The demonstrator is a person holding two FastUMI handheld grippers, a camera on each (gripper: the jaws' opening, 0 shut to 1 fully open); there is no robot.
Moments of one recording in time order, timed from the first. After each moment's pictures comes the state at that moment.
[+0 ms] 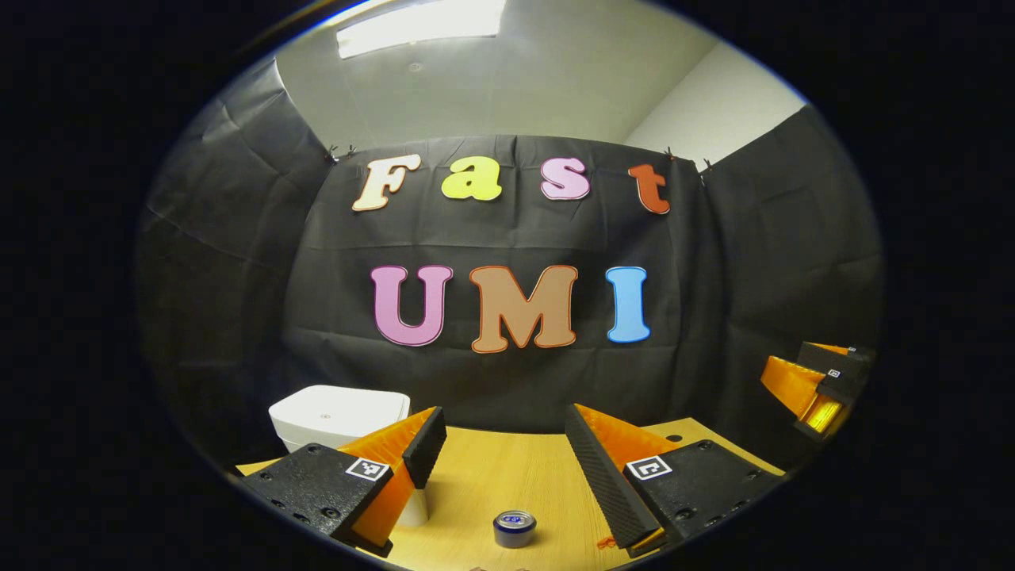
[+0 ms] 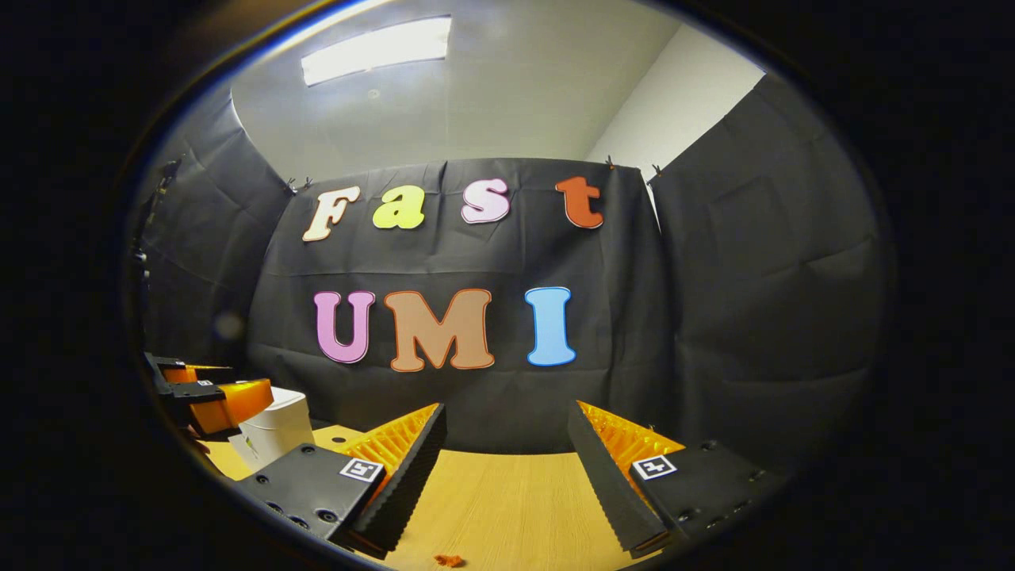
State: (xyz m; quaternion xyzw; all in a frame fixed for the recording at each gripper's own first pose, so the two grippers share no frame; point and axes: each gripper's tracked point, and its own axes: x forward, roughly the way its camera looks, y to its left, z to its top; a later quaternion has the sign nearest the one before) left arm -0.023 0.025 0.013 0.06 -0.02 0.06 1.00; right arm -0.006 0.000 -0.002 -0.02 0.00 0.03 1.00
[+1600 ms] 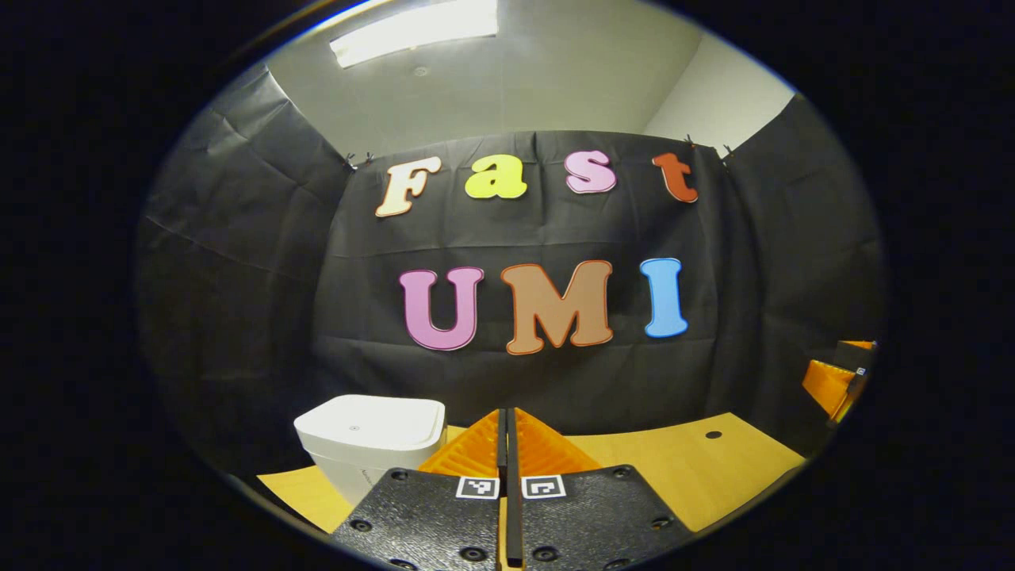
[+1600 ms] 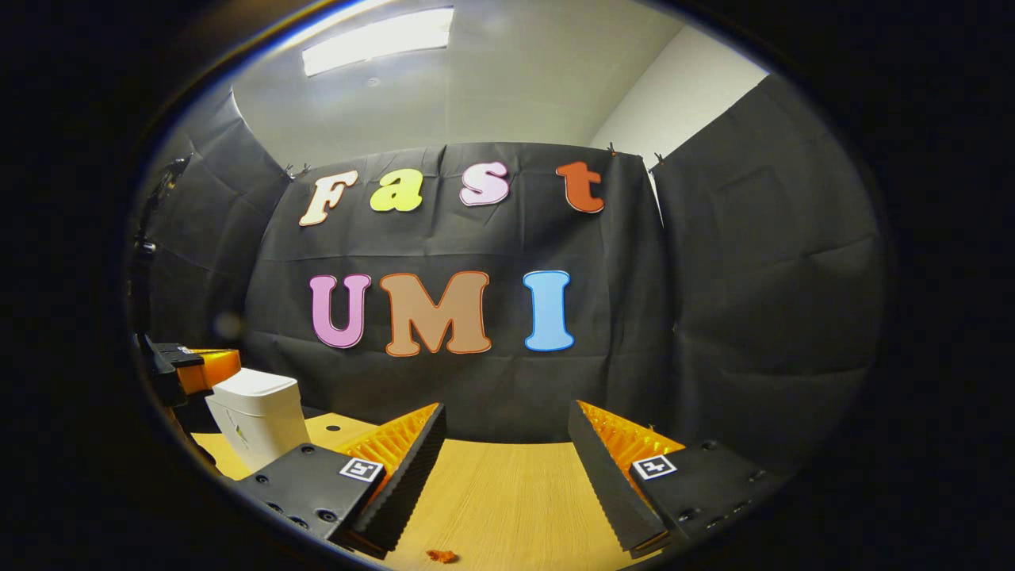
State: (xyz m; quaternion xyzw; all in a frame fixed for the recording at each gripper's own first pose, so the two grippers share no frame) left arm -0.011 0.077 0.012 0.08 -0.02 0.14 0.99; right arm 0.006 -0.003 -0.018 -0.02 0.02 0.03 1.00
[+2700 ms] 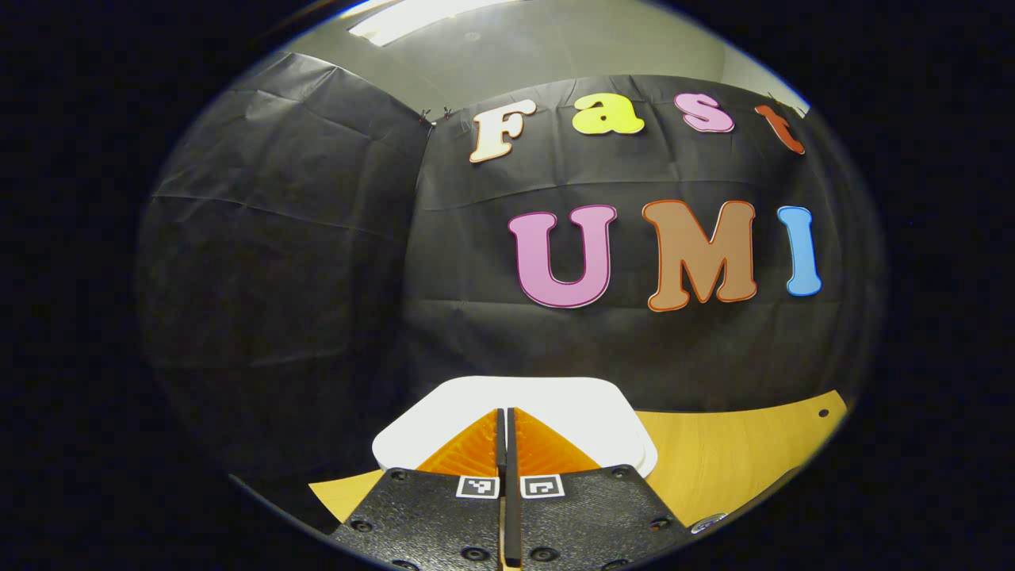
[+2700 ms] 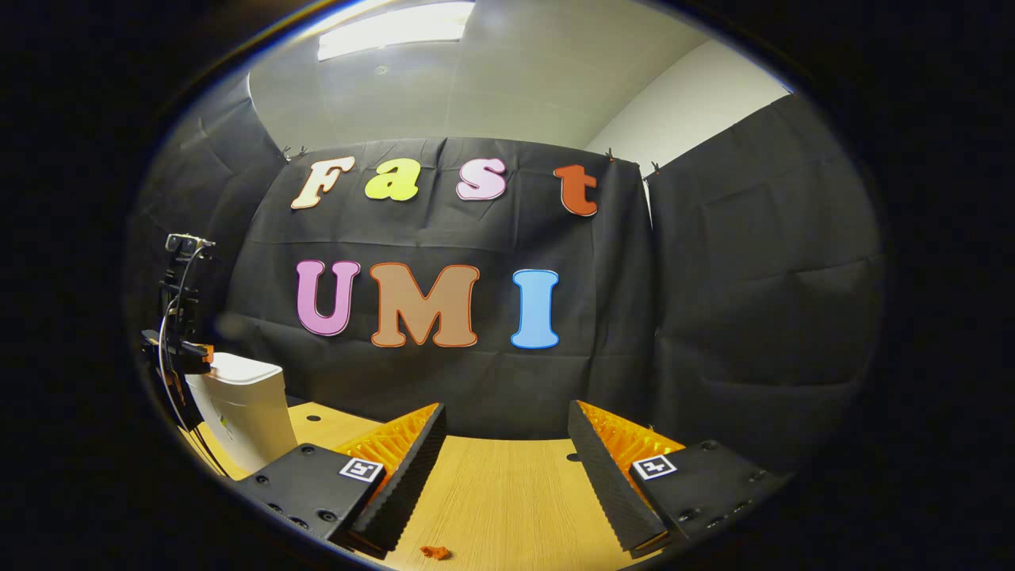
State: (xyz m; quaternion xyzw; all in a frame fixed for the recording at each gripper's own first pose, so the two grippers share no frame) left arm 0.038 0.286 -0.043 0.07 0.06 0.29 0.95; right arm -0.003 0.012 -0.023 -0.06 0.03 -0.01 1.00
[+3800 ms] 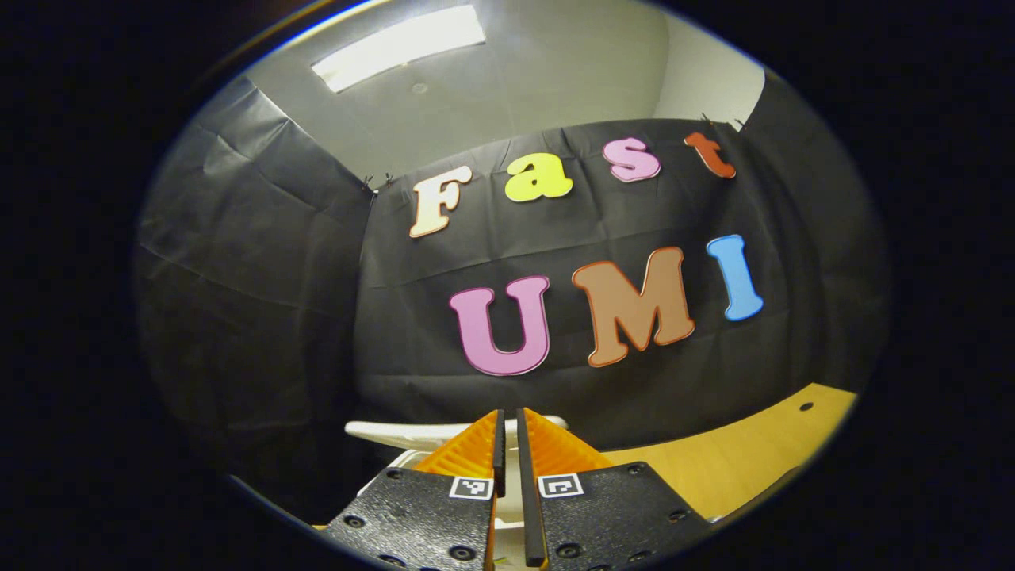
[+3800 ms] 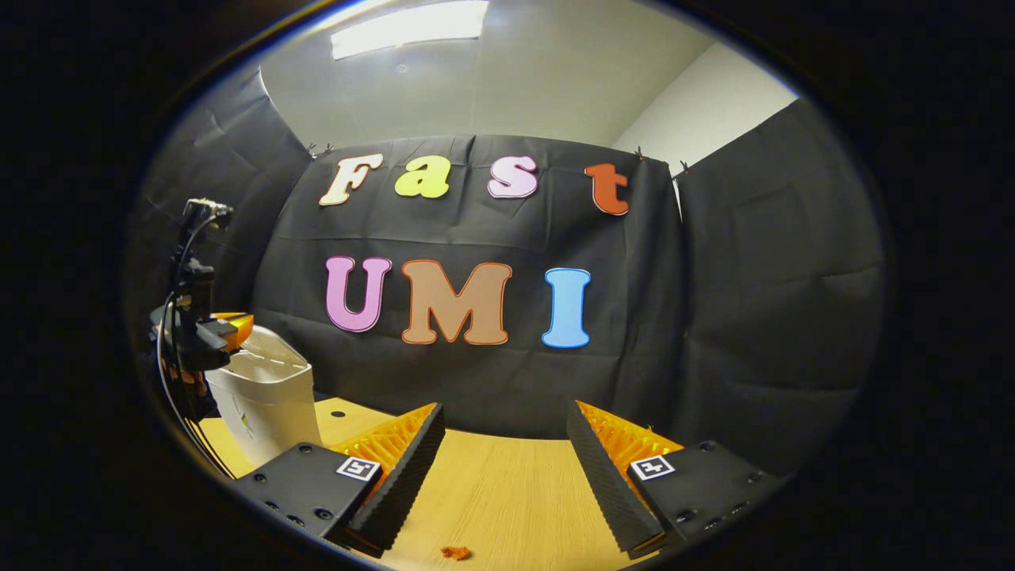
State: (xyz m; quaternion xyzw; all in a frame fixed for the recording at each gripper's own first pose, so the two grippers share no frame) left arm 0.050 0.206 0.037 0.14 -0.06 0.16 0.98; right arm -0.003 0.044 -0.019 -0.06 0.03 0.04 1.00
